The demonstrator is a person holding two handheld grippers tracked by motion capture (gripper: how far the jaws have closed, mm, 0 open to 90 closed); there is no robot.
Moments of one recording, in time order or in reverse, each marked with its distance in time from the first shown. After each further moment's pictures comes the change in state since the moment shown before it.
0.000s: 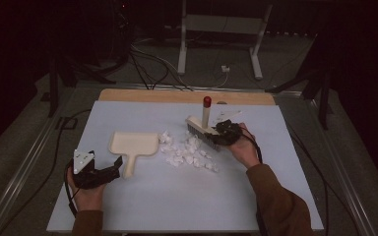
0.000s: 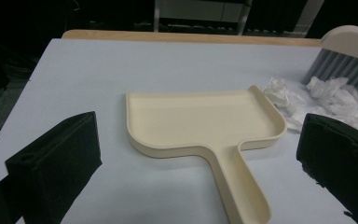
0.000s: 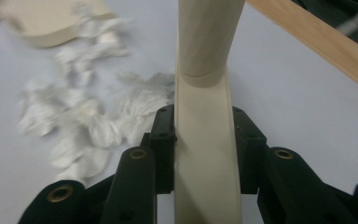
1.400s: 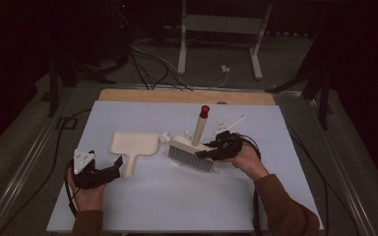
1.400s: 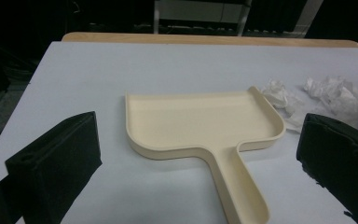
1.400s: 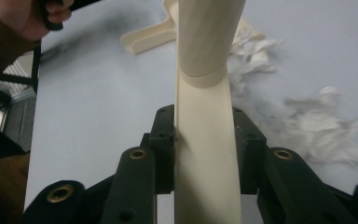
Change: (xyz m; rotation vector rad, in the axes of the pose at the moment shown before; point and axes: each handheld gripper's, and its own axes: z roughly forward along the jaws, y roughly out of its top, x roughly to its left) left arm -0.002 0.001 -0.001 -0.002 0.003 0.009; right arm 0.033 0.003 -0.039 -0.063 0.412 0.007
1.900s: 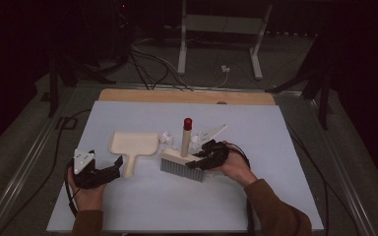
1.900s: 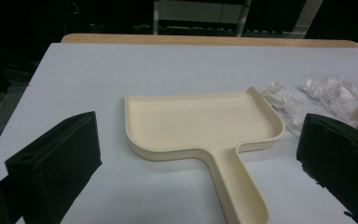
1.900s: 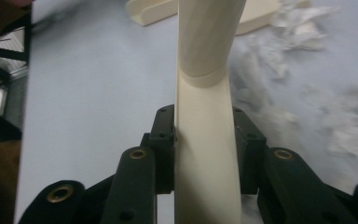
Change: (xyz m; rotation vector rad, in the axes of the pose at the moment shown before) left arm 0.000 0.000 0.000 -0.002 -0.002 0.003; right arm 0.016 -0.003 0.043 0.110 0.008 -0.021
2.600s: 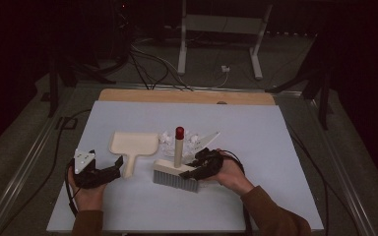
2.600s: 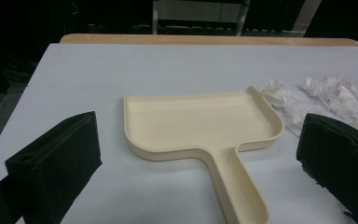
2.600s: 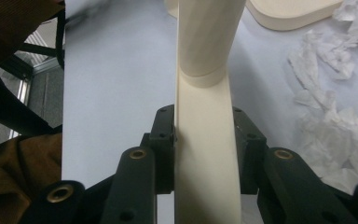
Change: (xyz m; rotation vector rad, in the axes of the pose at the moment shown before) left arm -0.001 0.001 0.000 0.002 -0.003 0.010; right arm 0.031 0.003 0.011 0.025 0.073 -0.006
